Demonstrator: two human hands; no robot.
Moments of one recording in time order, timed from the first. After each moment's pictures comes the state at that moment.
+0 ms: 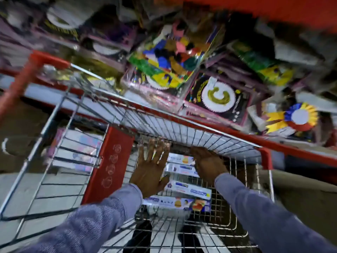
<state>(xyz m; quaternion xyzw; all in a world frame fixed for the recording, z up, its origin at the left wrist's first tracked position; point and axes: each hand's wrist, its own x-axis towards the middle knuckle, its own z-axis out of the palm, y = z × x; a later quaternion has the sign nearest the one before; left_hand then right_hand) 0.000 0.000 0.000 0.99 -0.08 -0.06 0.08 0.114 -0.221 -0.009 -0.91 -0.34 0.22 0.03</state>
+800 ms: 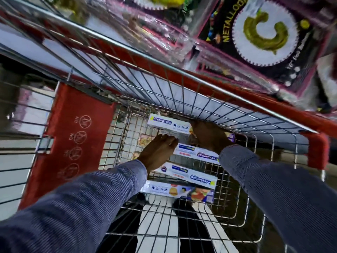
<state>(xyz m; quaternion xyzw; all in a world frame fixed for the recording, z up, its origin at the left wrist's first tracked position) 0.053 -0.030 -0.168 0.96 -0.19 -0.20 0.07 0.182 -0.199 -0.127 -0.89 -0.37 0.28 -0.04</state>
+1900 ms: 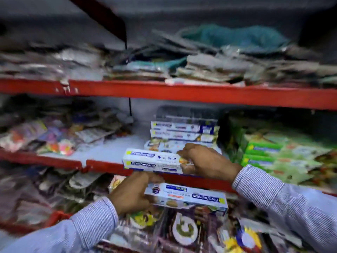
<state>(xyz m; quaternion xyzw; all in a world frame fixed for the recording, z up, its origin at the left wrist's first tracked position) 0.124 0.008 0.417 0.96 -0.15 0.10 0.20 0.217 -0.216 0.482 -0.90 -0.42 -0.08 0.05</state>
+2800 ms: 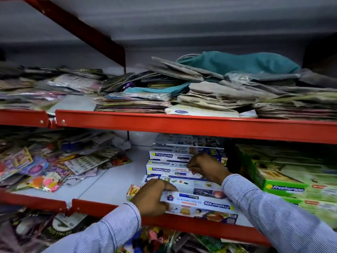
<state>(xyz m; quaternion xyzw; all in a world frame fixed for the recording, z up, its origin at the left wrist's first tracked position) 0.273 0.010 0.430 0.96 -0.12 0.09 0.22 0.405 -0.204 0.476 -0.92 -0.35 -0.11 0.10</state>
